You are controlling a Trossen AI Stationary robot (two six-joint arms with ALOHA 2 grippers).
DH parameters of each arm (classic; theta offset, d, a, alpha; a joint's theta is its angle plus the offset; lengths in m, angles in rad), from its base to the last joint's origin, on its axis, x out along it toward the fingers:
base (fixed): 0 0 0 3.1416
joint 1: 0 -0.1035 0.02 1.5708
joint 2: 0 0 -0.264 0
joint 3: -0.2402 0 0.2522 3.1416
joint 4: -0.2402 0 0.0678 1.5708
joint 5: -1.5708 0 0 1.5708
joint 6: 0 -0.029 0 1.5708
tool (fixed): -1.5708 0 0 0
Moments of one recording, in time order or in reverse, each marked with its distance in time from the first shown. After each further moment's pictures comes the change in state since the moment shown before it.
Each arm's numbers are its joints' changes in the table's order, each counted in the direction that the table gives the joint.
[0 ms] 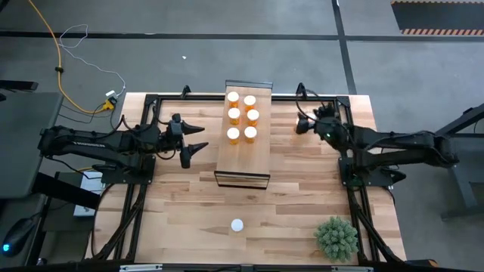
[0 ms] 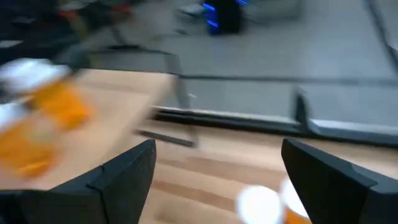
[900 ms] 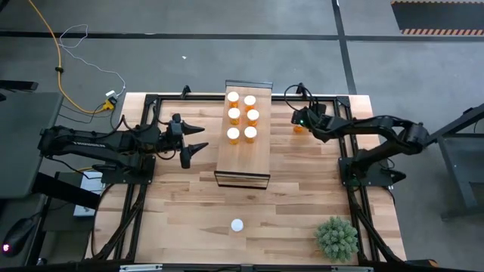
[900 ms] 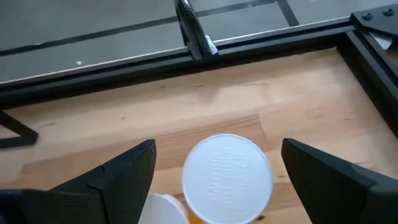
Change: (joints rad) left arm 0.000 0.000 0.000 -0.007 0.000 0.000; right arm 0.324 0.509 0.000 0.065 -0.080 -0.303
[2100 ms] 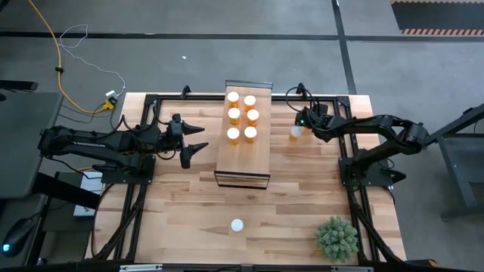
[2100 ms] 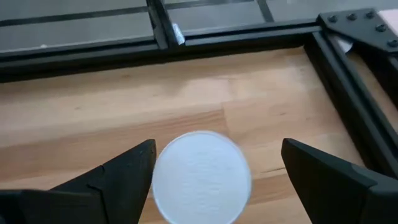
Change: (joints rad) left arm 0.000 0.000 0.000 0.000 0.000 0.000; right arm 0.027 0.005 0.000 -0.095 0.011 0.028
